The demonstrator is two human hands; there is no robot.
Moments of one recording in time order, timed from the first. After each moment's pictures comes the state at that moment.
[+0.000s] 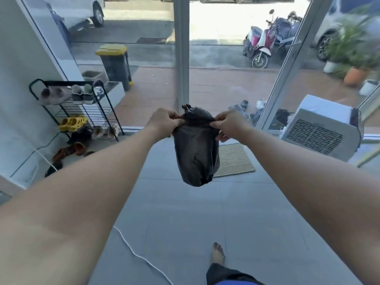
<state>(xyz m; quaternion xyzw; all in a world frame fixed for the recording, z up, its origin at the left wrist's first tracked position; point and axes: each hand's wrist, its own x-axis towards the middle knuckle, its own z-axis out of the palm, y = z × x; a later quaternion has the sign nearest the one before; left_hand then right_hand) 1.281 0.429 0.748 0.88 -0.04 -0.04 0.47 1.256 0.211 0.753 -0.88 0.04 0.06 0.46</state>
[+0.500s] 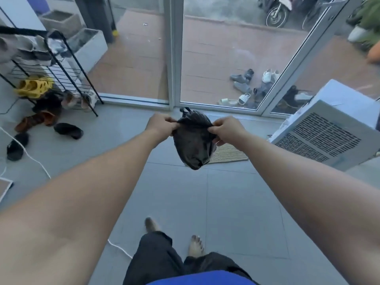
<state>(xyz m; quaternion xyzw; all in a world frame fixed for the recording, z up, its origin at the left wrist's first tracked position) 1.473 0.342 0.619 0.84 0.10 -0.15 0.51 1.460 0.126 0.631 -0.87 0.11 0.17 0.44</state>
